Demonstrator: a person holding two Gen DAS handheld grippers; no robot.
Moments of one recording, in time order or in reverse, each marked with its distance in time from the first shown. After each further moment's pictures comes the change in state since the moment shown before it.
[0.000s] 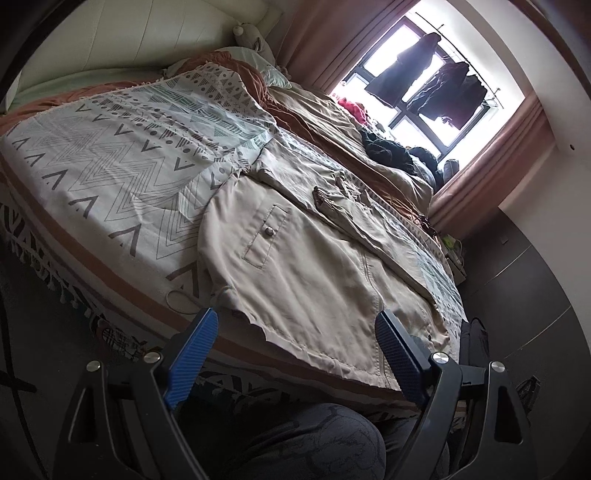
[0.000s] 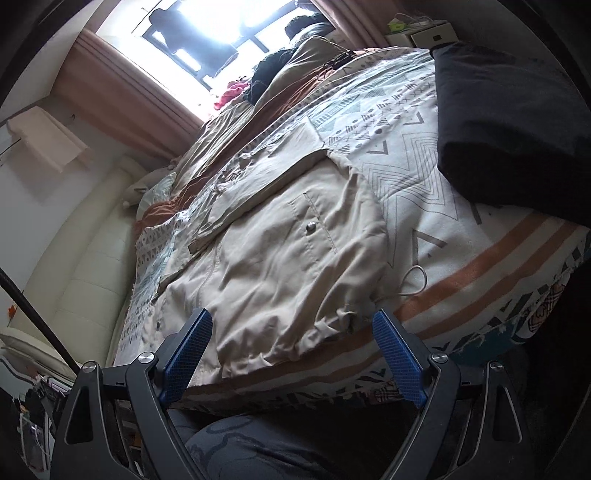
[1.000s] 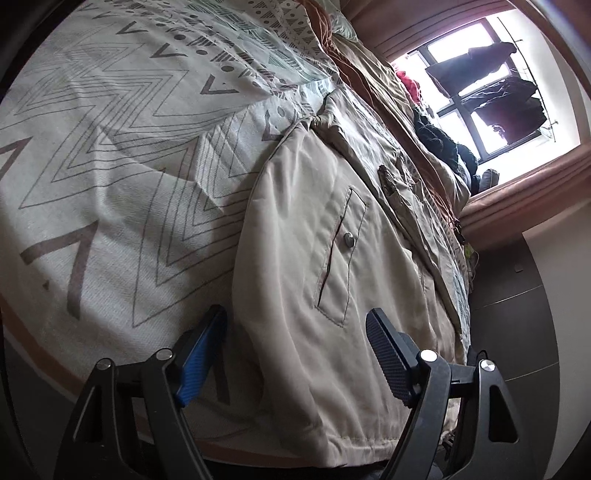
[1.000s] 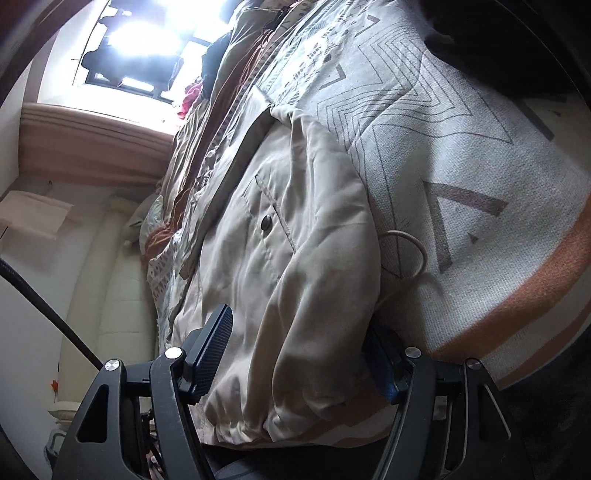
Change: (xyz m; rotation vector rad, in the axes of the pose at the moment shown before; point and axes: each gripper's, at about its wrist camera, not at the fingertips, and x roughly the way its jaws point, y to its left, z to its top) left arm 0.146 0.082 0.048 -0.232 0.212 -0.002; right arm 0.107 -0.054 0.021 0.306 0.079 0.089
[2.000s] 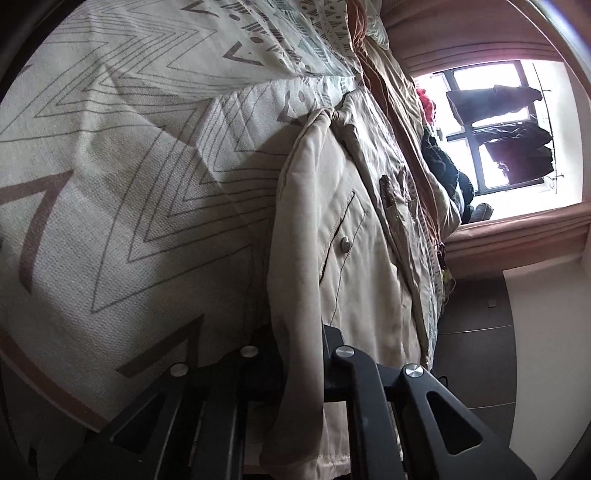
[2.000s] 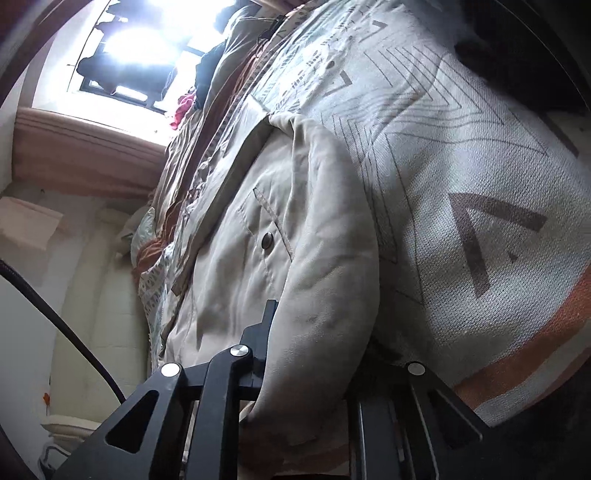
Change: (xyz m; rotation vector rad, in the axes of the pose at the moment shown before) left arm 0.008 0.008 -0.001 -0.193 0.022 -0.098; right arm 0.010 0.026 -0.006 -0.019 -0.075 -0.036
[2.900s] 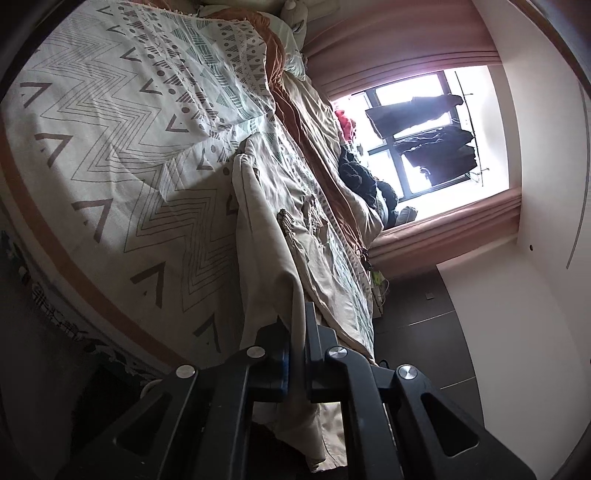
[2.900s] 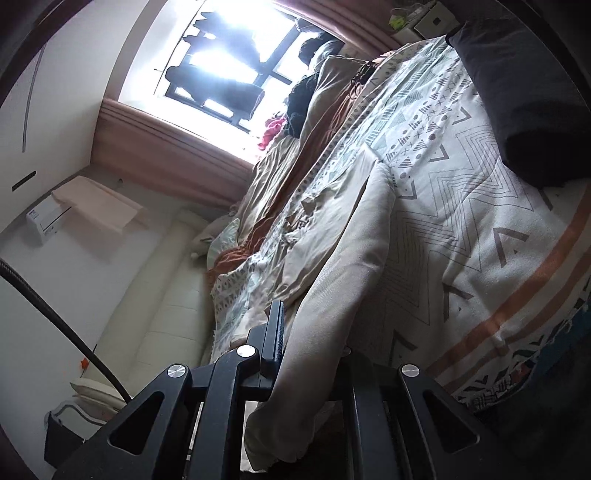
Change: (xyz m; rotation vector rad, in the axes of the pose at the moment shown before) left arm -0.117 -0.025 -0.038 0.113 -0.097 -0.264; right arm -0.113 0.025 -0.039 -0.131 -0.111 0.251
